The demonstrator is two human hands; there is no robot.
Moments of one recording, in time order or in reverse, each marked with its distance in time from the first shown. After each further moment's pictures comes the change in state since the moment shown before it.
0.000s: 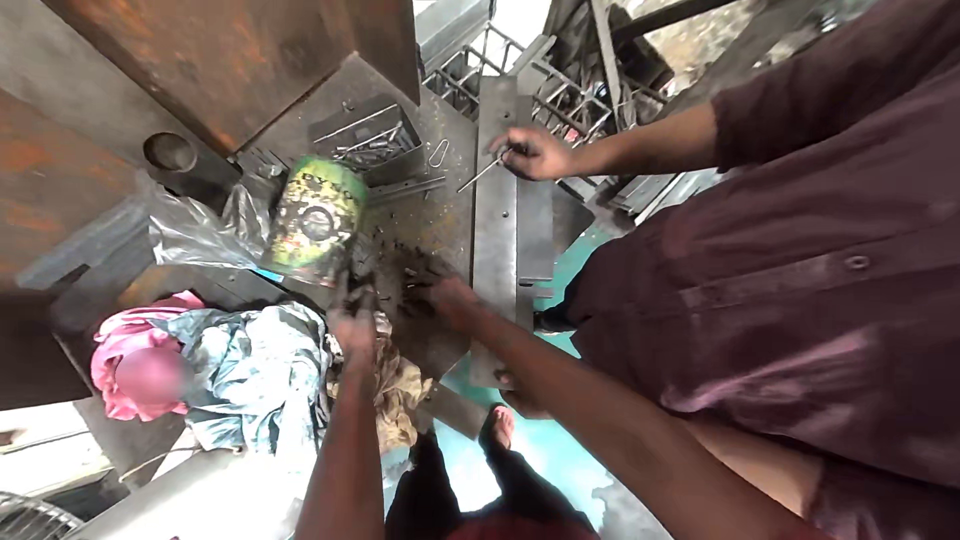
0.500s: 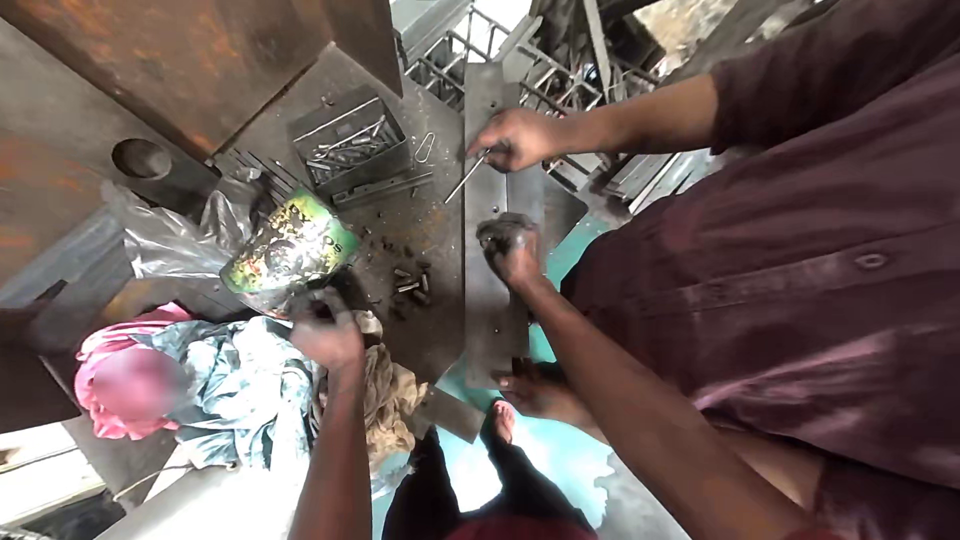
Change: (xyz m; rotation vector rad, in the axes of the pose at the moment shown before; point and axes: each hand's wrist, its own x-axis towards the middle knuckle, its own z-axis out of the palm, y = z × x) left_hand -0.013 0.042 -0.008 0.416 0.352 0.155; right_hand -0.044 0.091 -0.038 0.081 0.597 0.461
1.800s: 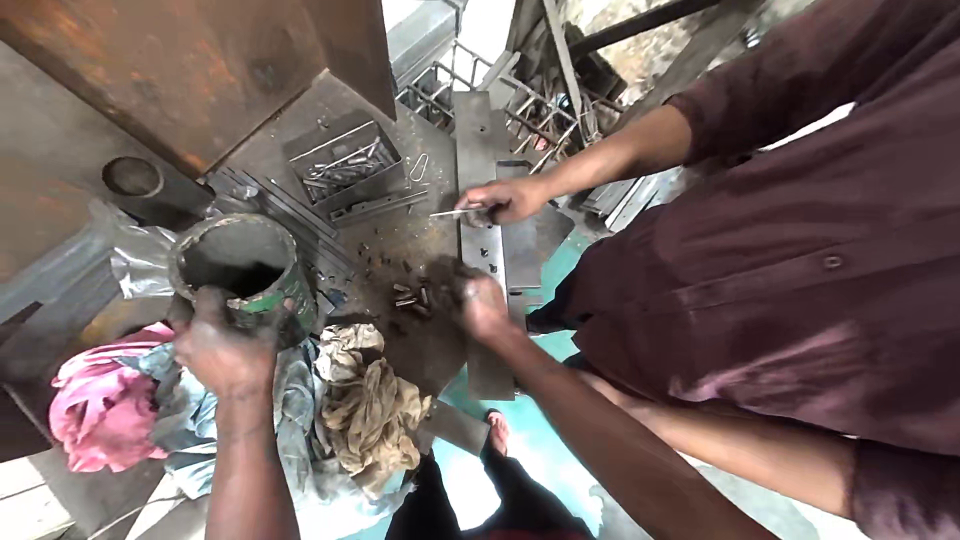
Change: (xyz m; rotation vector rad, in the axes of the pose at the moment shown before) left_hand 0.070 0.003 -0.087 0.349 -0.123 0.184; right_hand -0.037 -0.107 -0.007 -0.149 -0.358 0.118
